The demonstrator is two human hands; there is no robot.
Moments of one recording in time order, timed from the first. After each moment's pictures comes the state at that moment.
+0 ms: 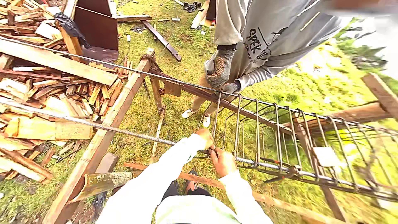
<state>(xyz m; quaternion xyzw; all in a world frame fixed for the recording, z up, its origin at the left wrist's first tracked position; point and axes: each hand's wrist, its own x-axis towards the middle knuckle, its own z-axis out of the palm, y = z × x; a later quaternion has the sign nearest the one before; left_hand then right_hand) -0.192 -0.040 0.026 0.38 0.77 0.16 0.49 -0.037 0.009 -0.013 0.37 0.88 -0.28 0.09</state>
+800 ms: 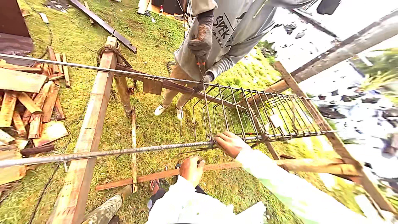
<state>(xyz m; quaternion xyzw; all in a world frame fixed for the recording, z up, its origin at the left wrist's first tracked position) -0.158 -0.172 -0.073 0.39 0.71 0.35 0.48 -0.031 0.026 0.003 0.09 0.99 0.00 0.07</state>
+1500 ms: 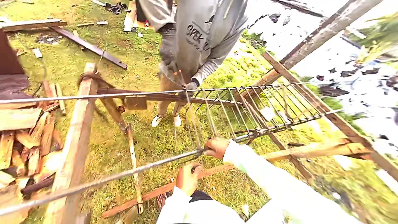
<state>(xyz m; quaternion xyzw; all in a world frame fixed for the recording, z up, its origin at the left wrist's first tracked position) -0.150 -0.152 -0.074 0.37 0.70 0.37 0.48 -0.056 0.036 0.032 0.28 0.87 -0.24 0.32</state>
